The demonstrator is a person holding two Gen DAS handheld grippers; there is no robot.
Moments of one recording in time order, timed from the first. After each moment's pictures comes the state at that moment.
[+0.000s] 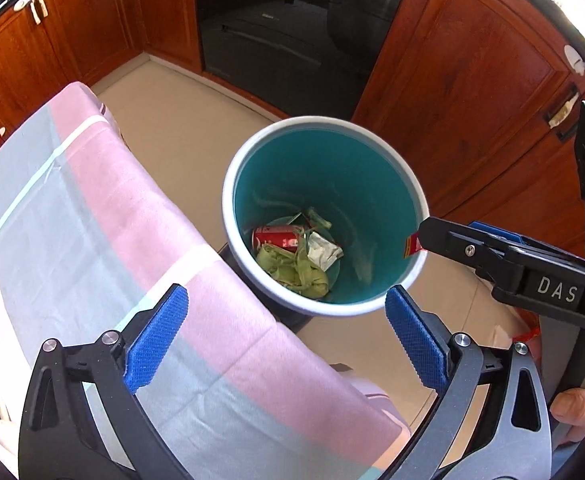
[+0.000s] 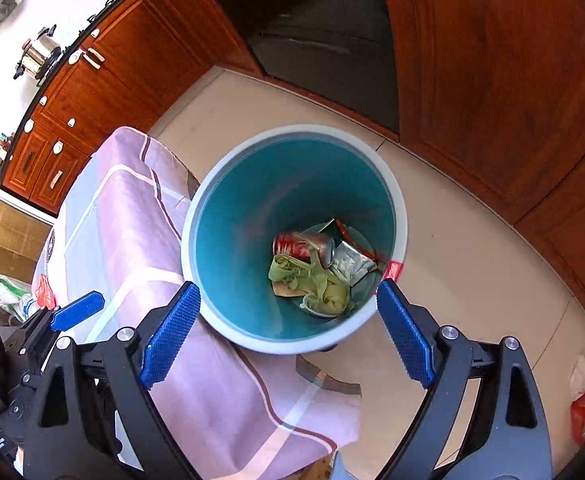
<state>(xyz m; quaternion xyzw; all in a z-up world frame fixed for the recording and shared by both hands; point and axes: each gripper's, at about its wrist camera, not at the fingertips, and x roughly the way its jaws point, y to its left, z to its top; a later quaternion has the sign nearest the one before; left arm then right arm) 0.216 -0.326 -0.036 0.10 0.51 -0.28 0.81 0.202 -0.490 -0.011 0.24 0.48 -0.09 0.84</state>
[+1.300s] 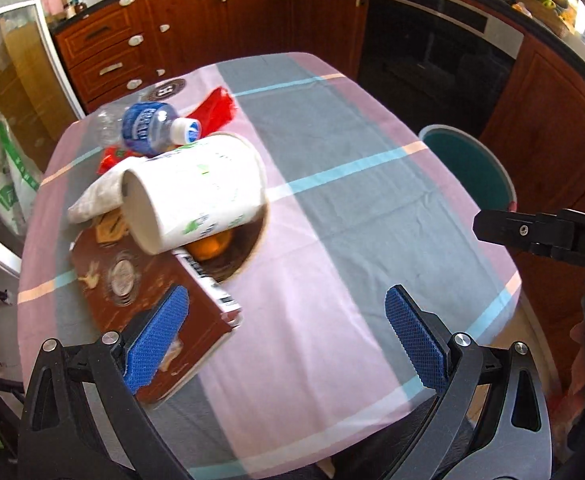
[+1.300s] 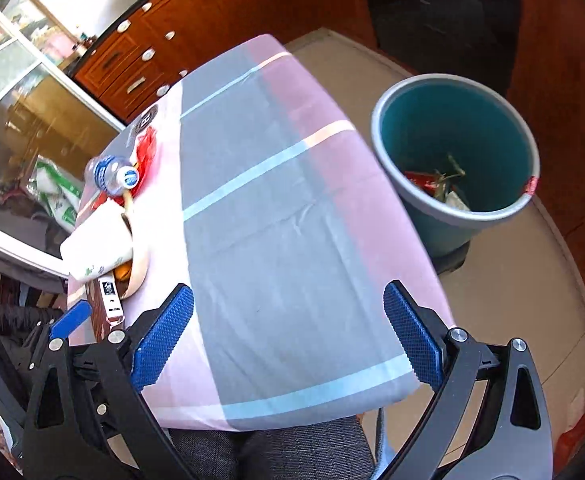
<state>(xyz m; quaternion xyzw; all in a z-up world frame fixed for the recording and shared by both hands) 0.062 -0.079 -0.038 0.02 0.45 -0.05 0.89 0.131 -0.291 0.005 0.15 0.51 0.06 0.84</state>
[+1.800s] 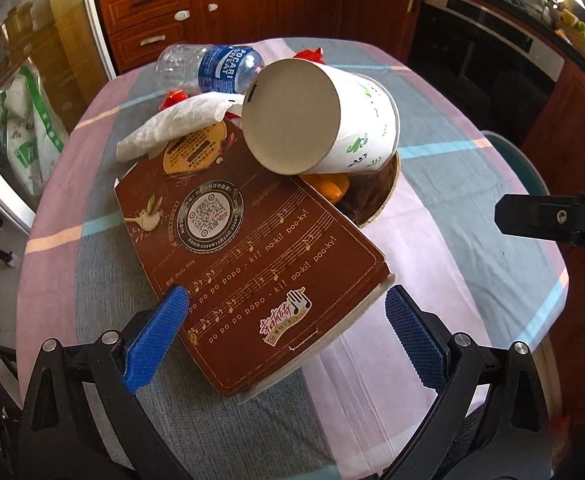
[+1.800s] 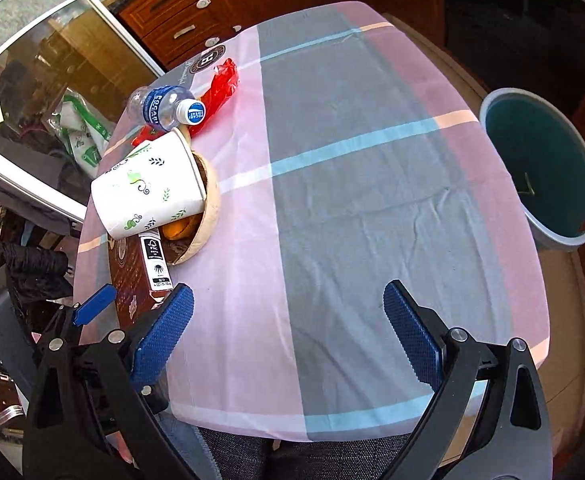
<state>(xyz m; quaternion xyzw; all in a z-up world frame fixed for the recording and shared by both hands) 0.067 -0.011 -0.082 -0.02 0.45 -0.01 0.89 0.148 -0.196 -0.009 0.08 0.54 0.13 0.83</state>
